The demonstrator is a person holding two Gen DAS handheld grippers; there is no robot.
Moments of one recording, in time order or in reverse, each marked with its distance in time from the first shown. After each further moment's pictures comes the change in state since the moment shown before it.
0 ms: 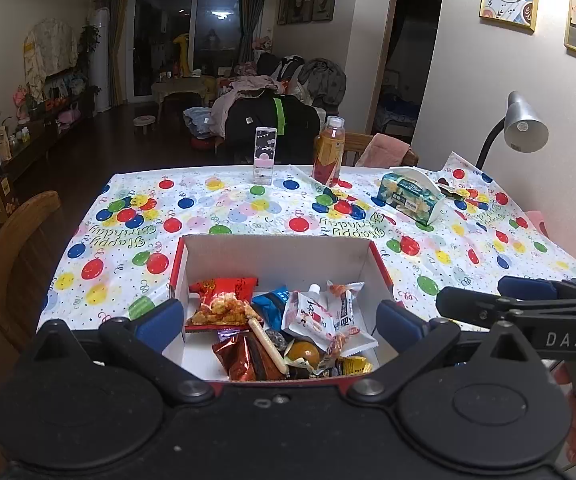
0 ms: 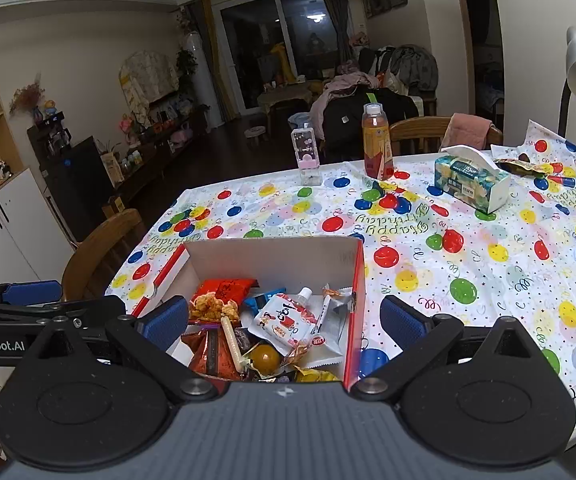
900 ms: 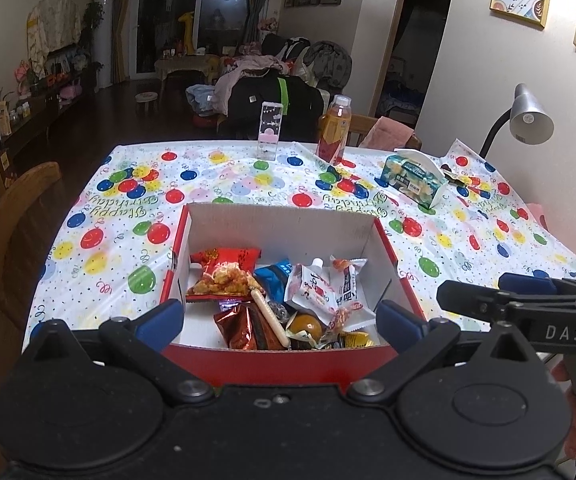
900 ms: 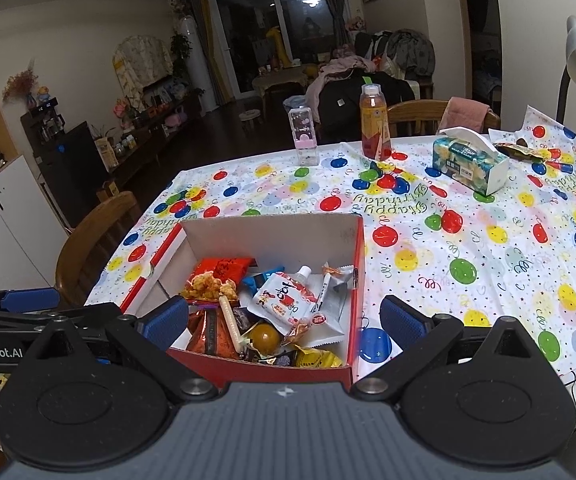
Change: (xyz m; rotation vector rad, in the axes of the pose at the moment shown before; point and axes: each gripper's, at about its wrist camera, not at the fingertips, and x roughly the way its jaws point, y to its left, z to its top) left arm 0.002 0.009 -0.015 -0.042 0.062 -0.006; right arm 0.006 0.005 -0.009 -0.001 0.056 -0.019
